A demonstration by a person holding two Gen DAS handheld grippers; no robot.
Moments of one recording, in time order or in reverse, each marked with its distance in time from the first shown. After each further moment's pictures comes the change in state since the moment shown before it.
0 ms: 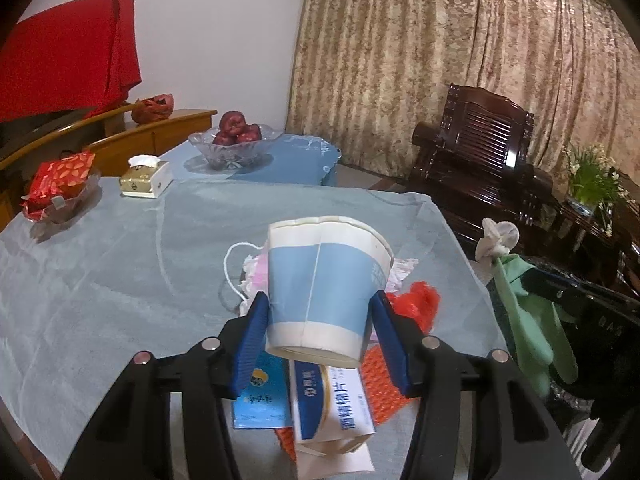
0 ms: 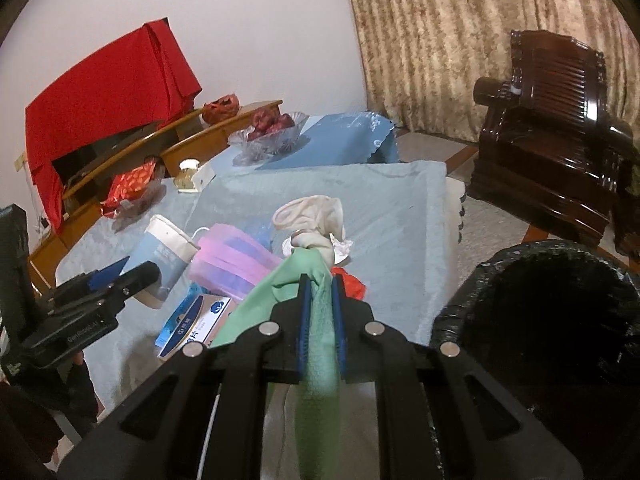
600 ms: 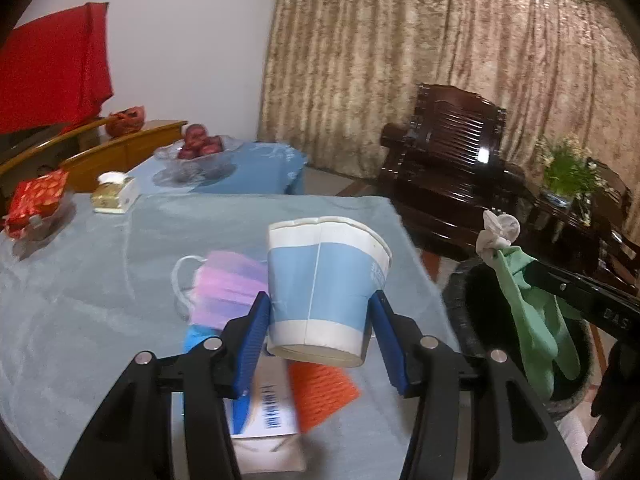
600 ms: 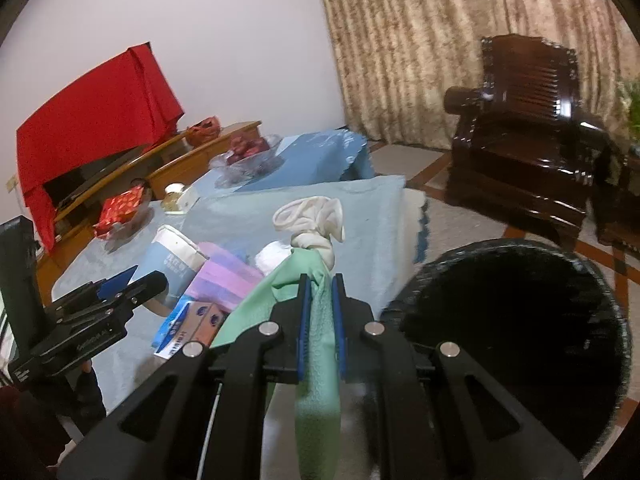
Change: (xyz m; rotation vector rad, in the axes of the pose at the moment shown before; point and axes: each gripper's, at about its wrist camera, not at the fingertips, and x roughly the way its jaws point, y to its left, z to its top) left arm -0.010 -0.057 0.007 0.053 -0.016 -0.090; right arm -0.054 -0.028 -0.005 0.050 -0.066 -0.069
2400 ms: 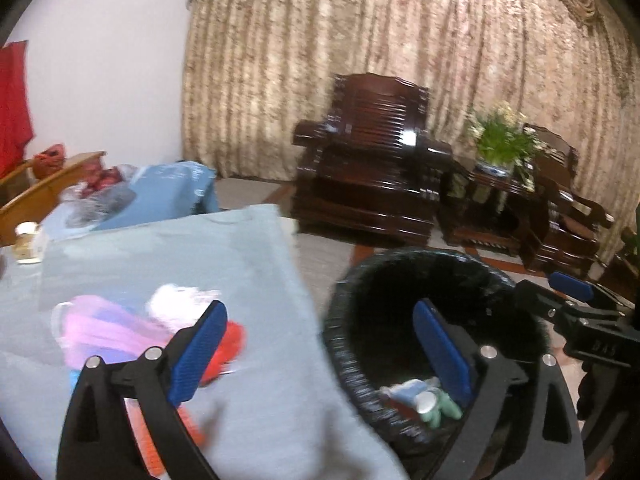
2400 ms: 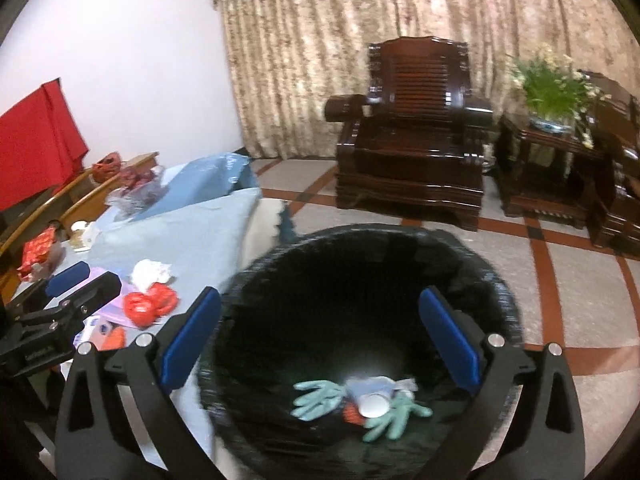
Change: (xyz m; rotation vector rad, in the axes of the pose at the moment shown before) left arm 0.033 -0.112 0.008 0.149 -0.014 -0.174; right arm -0.047 -0.105 -0.038 0.140 -0.067 -0.306
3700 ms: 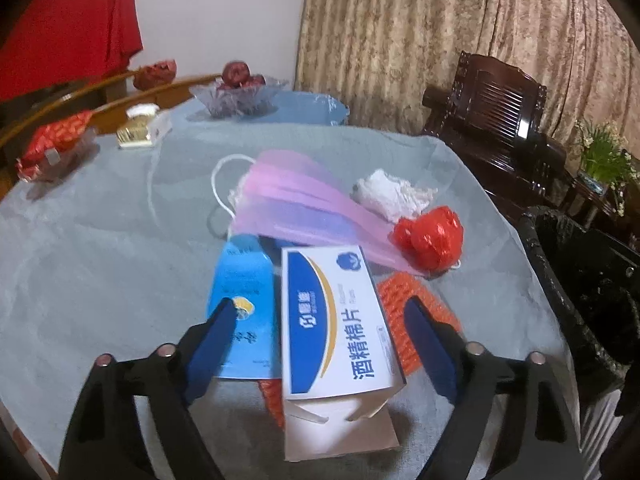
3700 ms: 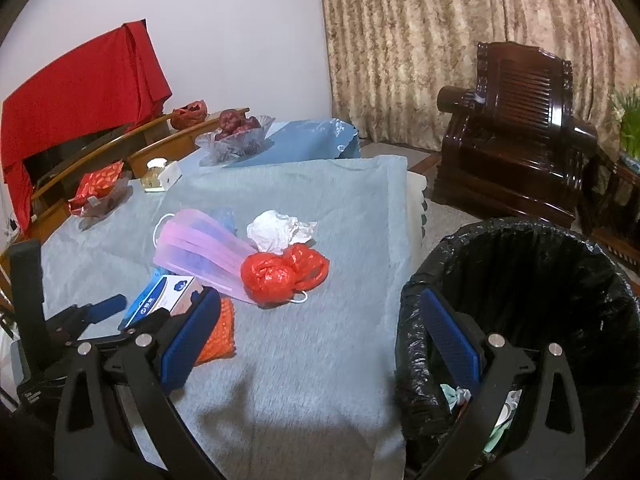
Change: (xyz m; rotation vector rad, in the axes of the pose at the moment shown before) left arm -0.016 0.155 -0.102 -0.236 0.158 0.271; right arm 0.049 0.160 -0.031 -0.199 0.065 0.227
